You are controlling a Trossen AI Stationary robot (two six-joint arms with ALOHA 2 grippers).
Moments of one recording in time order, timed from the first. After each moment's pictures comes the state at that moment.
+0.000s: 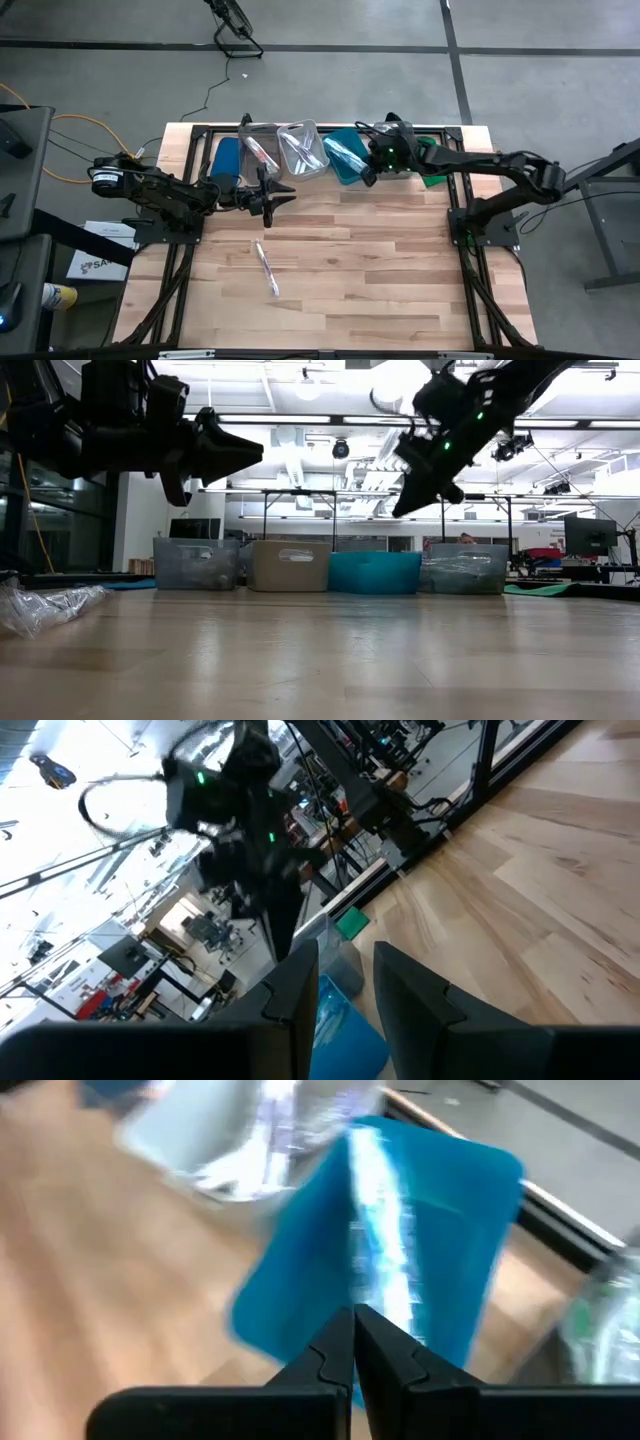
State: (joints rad) left arm 0.16 1.35 0.24 1.23 0.09 0.79; right arm -0.45 1.38 0.82 -0.14 0.09 0.25
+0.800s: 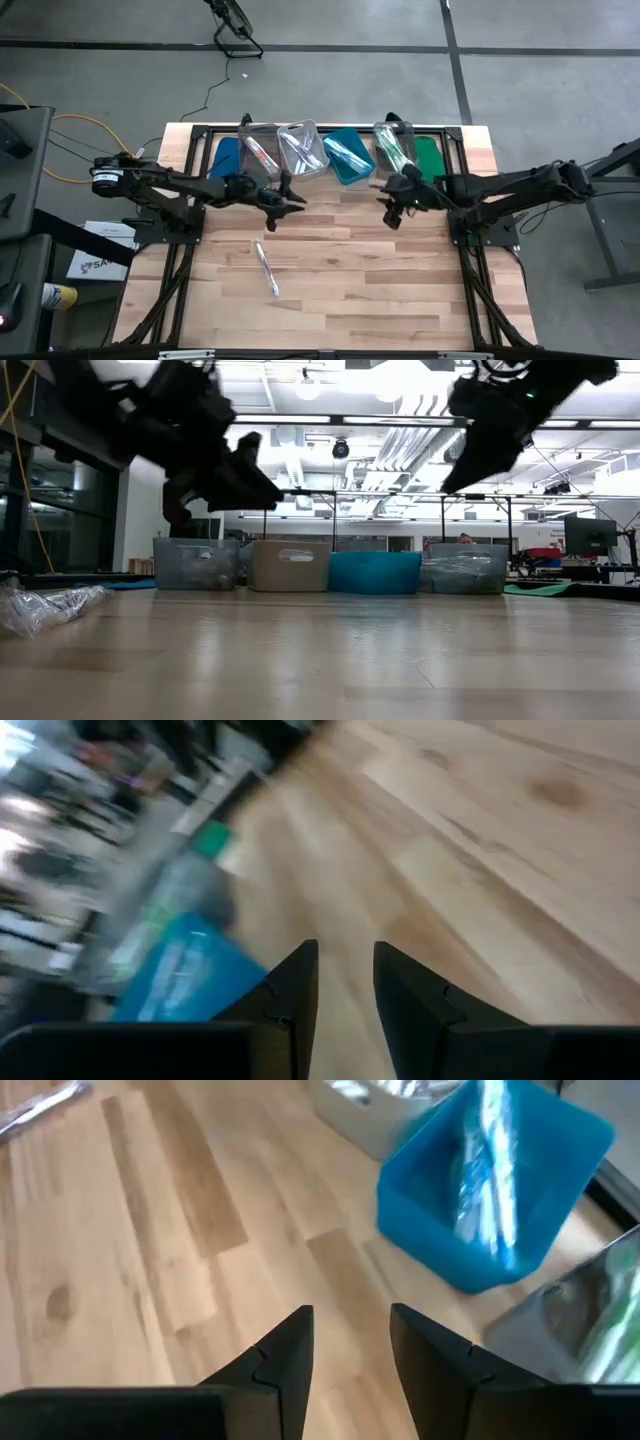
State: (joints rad) left arm 0.16 1.35 0.49 0.53 0.15 0.84; right arm 0.00 1.07 0.71 -0.43 0.33 0.32
